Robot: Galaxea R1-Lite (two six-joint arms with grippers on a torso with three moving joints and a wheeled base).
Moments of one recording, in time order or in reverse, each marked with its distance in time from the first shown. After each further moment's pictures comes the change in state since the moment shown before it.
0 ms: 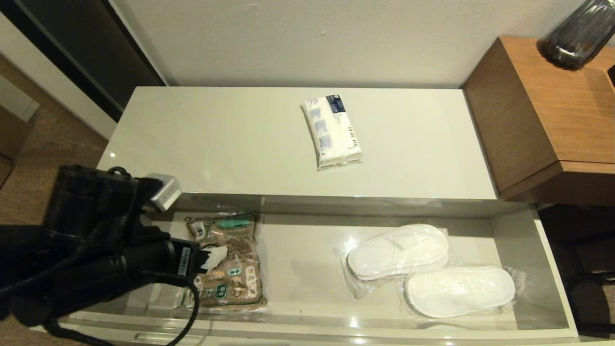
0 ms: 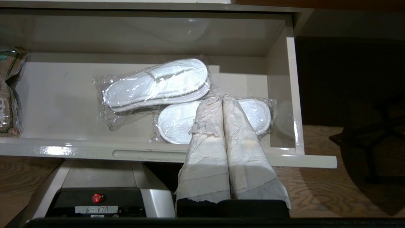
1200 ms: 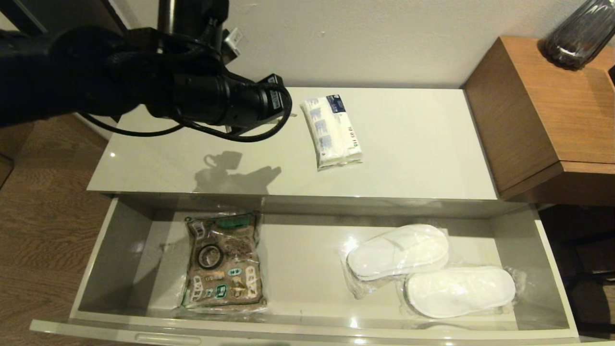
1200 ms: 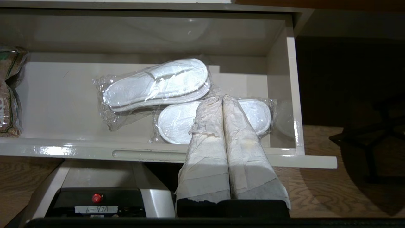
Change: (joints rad) left arm -0.074 0.513 -1.116 0.309 -0.222 -0.332; right arm 0.000 0.000 0.000 0.000 0.000 0.000
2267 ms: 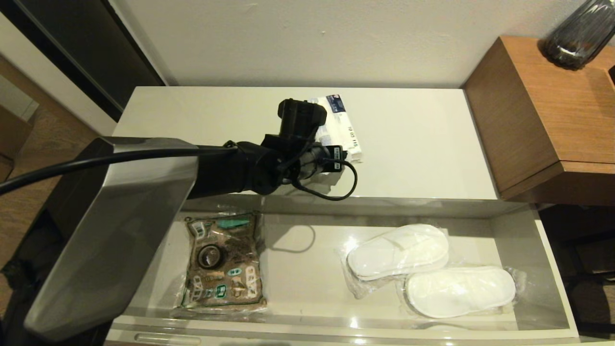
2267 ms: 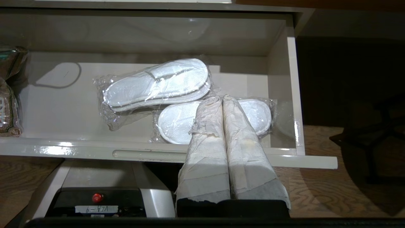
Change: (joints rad) left arm -0.097 0.402 -0.050 -0.375 0.193 0.198; right arm 0.000 0.000 0.000 0.000 0.000 0.000
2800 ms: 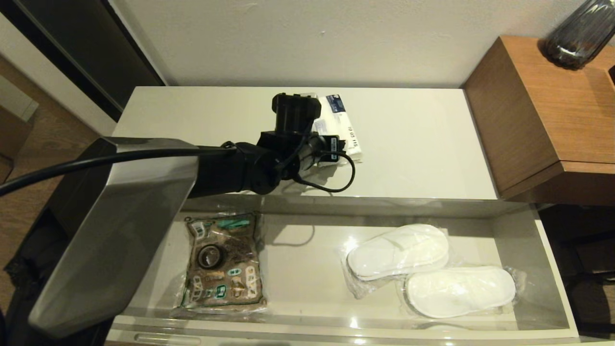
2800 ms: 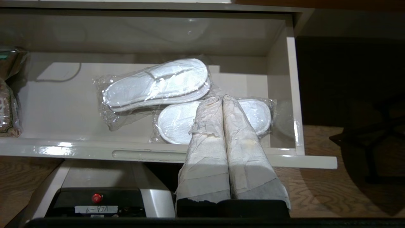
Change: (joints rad) left arm 0.013 0.003 0.001 -0.134 0.062 0.099; right arm 0.000 0.000 0.000 0.000 0.000 0.000
